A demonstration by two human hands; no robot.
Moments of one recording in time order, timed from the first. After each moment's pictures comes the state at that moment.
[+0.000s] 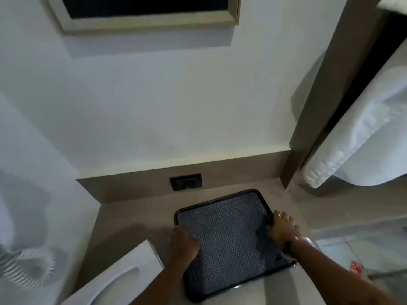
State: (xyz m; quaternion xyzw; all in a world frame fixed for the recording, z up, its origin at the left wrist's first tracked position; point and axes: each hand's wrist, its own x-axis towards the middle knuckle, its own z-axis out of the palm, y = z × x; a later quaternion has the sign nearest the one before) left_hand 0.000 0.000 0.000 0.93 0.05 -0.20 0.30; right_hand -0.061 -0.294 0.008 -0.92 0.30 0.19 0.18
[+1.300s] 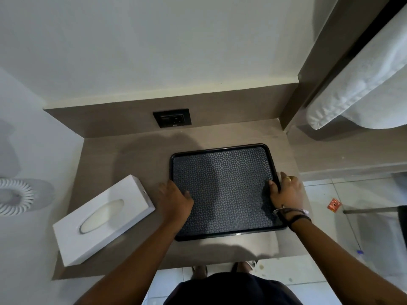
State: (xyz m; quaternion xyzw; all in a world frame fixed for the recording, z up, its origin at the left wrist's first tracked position) left_hand -0.067 -0.018 -0.016 0.96 0.09 -0.15 0.22; right_hand -0.139 -0.308 -0.024 -0.91 0.34 0.05 0.24
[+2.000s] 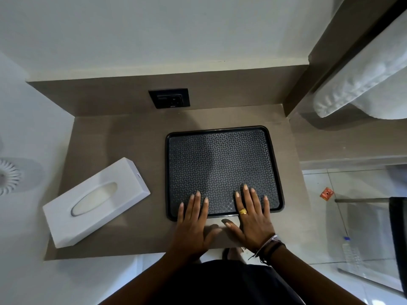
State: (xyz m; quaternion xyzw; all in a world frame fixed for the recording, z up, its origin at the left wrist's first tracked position) left_hand -0.184 -0.011 -0.079 0.95 -0.27 -0.15 0.09; right_hand -0.220 -0.226 -0.062 -0.98 0.02 0.16 0.09
